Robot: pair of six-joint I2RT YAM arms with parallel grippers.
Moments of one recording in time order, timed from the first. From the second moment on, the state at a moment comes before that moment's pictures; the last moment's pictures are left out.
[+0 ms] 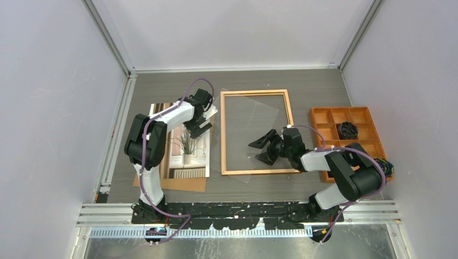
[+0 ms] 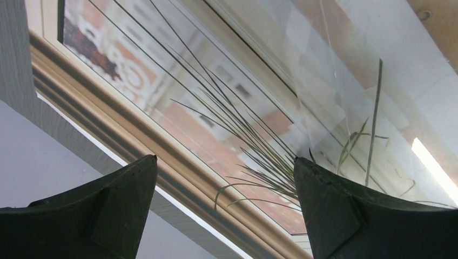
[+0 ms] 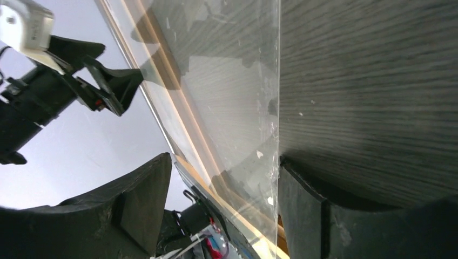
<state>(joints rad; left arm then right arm) -0.43 1.92 1.36 -0.71 -0.35 0.50 0.39 1.49 0.38 0.46 -0.44 1.29</state>
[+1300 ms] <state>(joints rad) -0.36 1.88 1.72 -0.93 -0.20 0.42 0.32 1.23 0.88 -0.20 -0.39 0.72</state>
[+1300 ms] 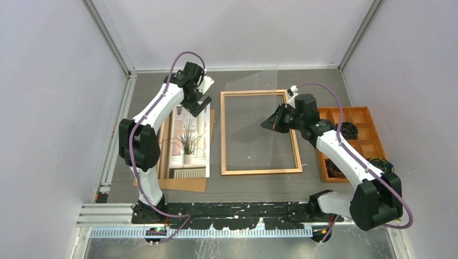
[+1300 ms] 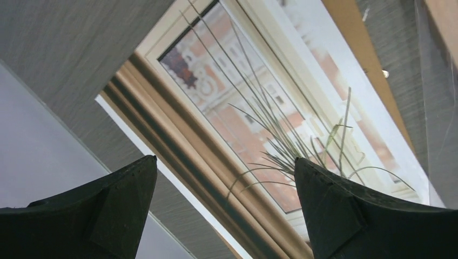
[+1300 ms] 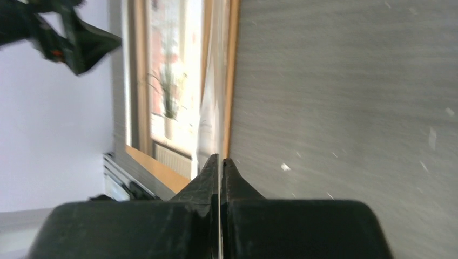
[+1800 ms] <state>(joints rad) -0.53 1.98 1.64 -0.84 -0.19 0.32 0.22 1.15 0.89 -0.62 -0.42 0.60</state>
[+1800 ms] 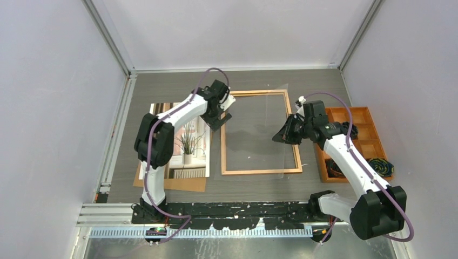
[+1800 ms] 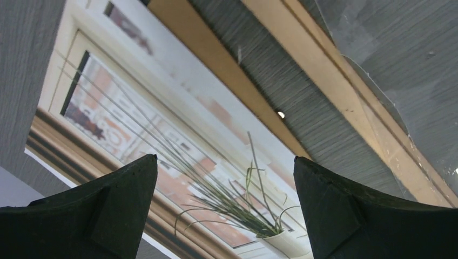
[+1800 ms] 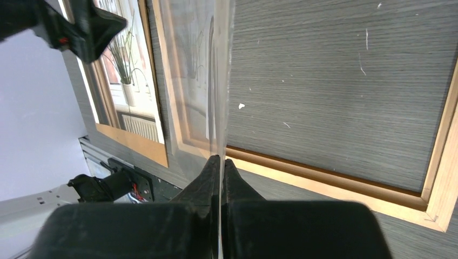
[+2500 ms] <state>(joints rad) -0.56 1.92 1.29 -0.47 -0.44 0.52 0.19 1.14 0.75 -0.51 -0.48 0.70</state>
